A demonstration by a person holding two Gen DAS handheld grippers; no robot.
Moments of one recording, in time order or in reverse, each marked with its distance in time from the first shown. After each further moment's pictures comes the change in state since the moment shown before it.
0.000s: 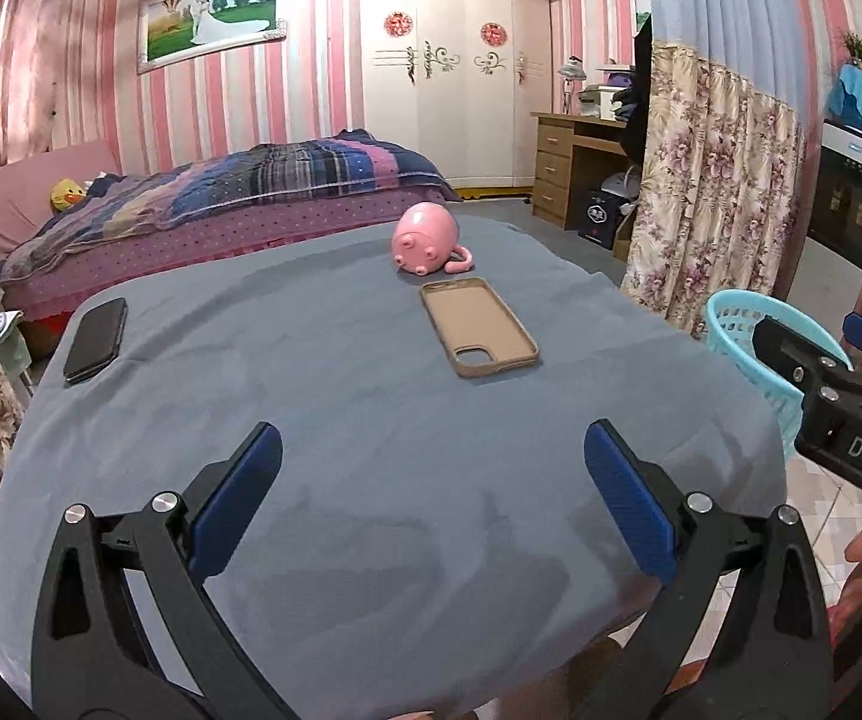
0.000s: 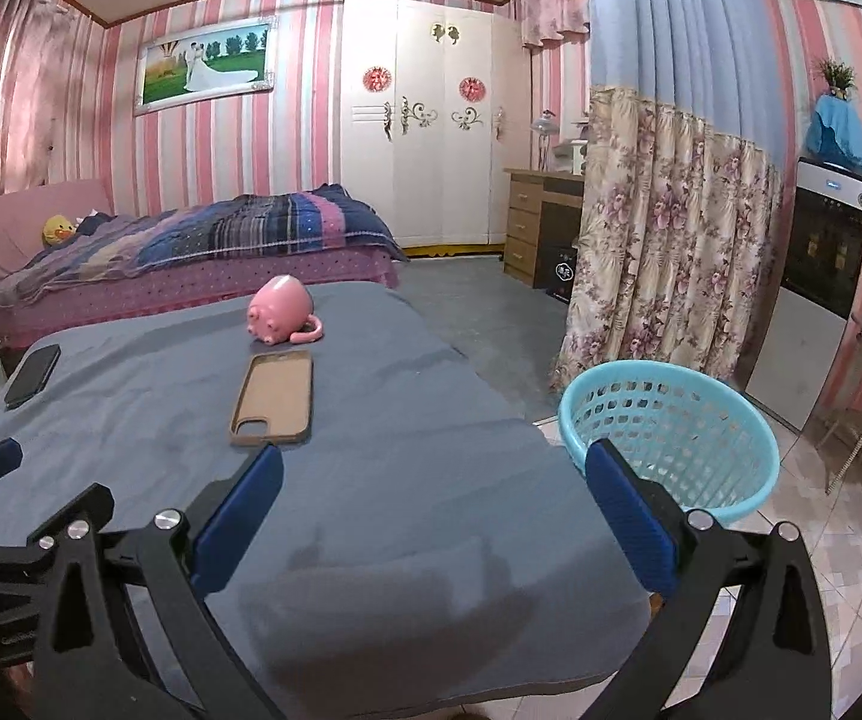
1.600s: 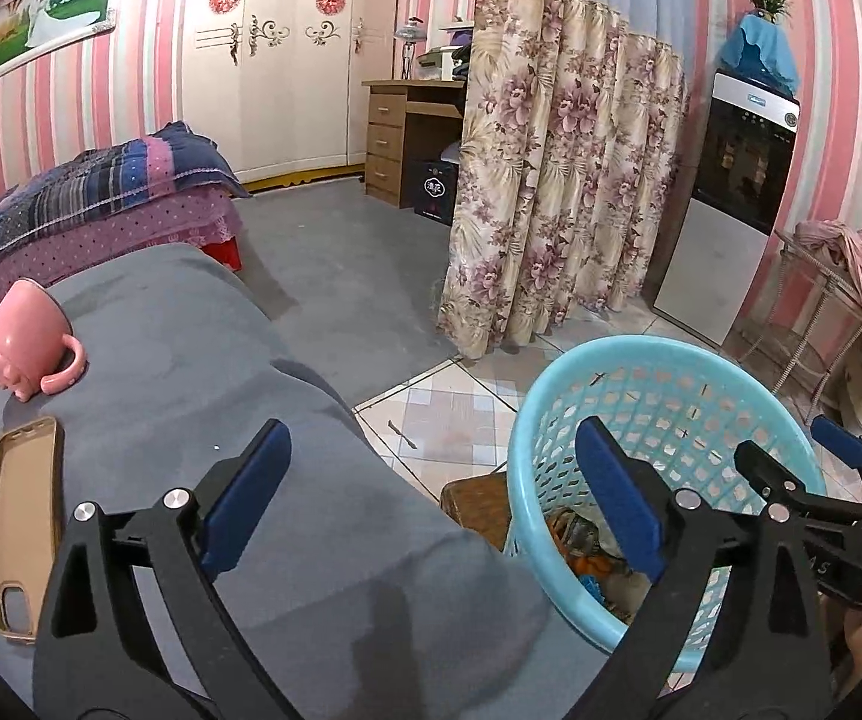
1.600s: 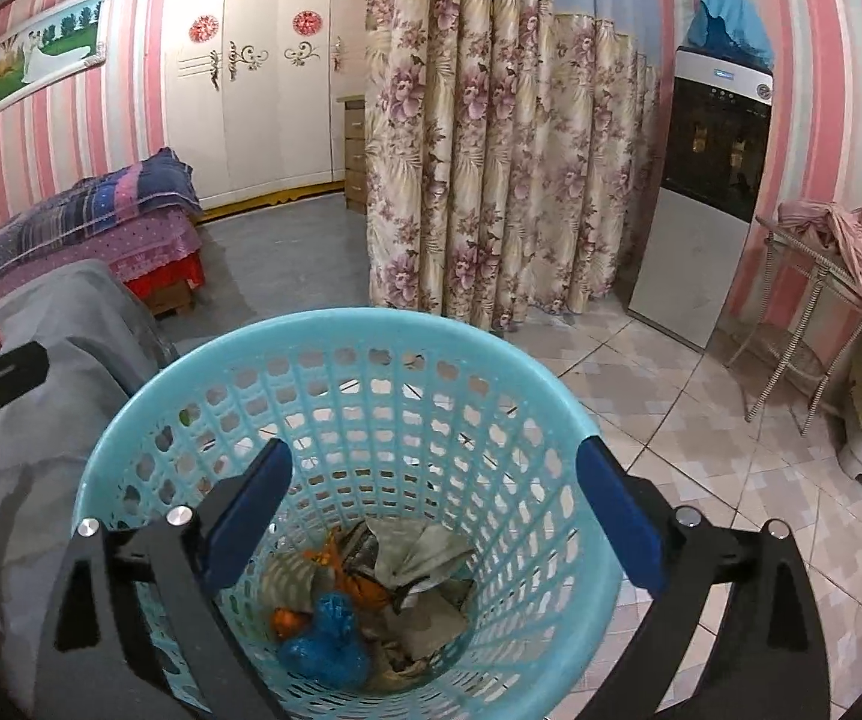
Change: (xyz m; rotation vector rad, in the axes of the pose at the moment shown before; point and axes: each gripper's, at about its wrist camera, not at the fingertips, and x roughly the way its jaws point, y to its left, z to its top) left arm 0.206 -0.251 0.096 0.121 0.064 -0.354; right arm 0.164 -0.251 -0.008 0.161 0.171 -0.308
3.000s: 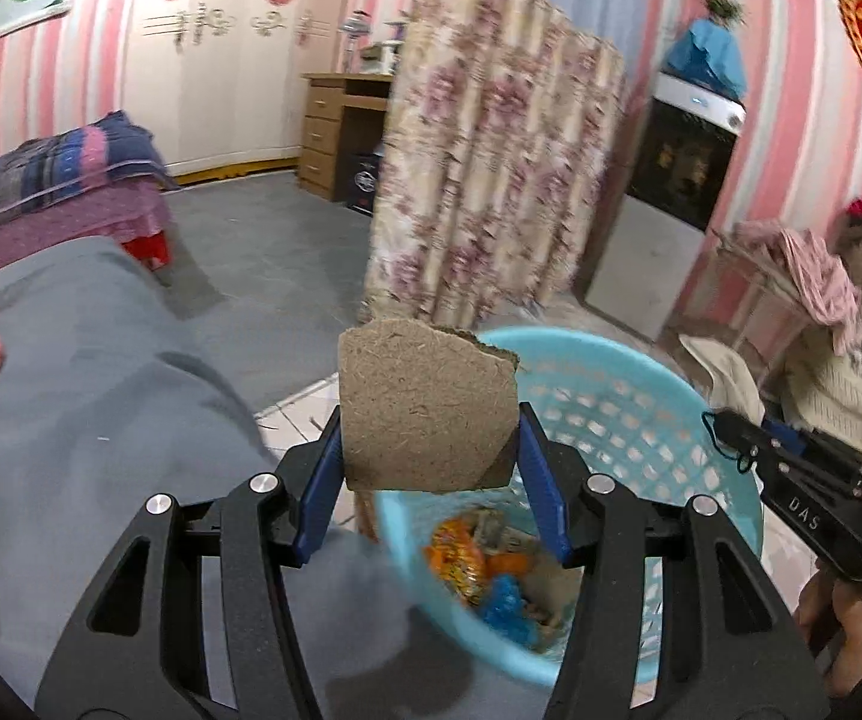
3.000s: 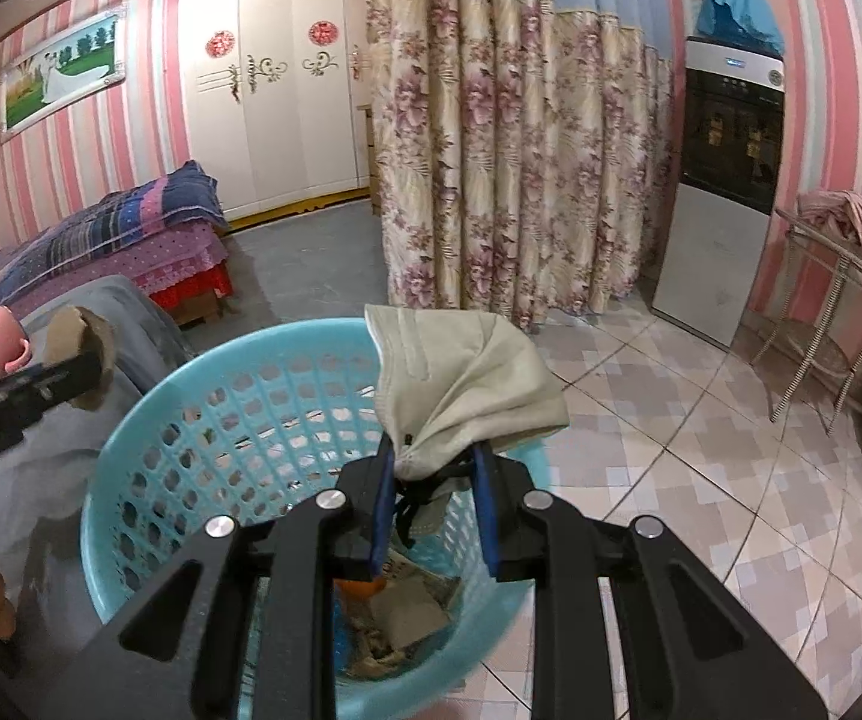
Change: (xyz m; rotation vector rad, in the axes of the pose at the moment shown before) left arm 0.011 -0.044 -0.008 0.022 0.019 -0.177; right arm -0.016 -0.044 -0.003 0.028 -0.008 0.090
